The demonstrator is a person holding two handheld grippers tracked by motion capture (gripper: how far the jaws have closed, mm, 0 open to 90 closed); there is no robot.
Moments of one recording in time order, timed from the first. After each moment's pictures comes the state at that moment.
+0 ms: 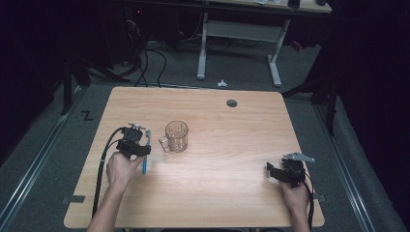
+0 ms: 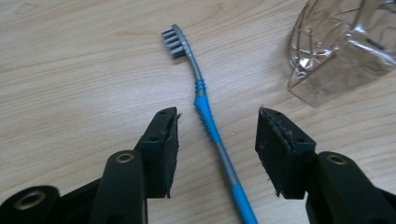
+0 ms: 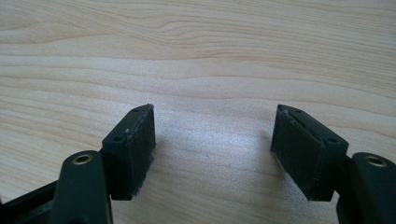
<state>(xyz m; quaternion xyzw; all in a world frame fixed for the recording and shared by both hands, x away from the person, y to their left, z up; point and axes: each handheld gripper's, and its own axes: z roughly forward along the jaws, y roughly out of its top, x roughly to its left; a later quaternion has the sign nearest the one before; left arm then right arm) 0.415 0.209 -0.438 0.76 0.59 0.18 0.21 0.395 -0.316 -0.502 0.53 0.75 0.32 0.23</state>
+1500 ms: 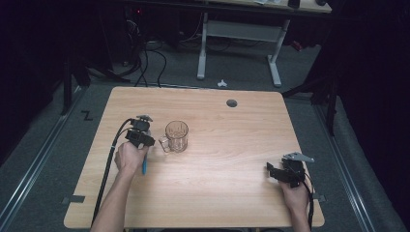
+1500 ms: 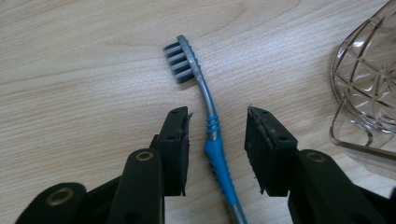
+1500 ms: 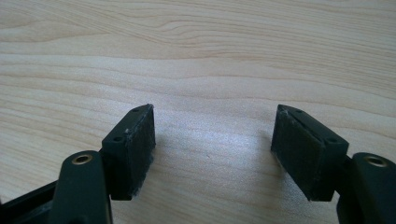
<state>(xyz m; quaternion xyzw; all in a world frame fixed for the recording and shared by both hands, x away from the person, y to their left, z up) 0.468 0.200 -0.458 0.76 0.61 0.15 0.16 0.395 -0.316 -0.502 0.53 0.75 0.32 0.24</state>
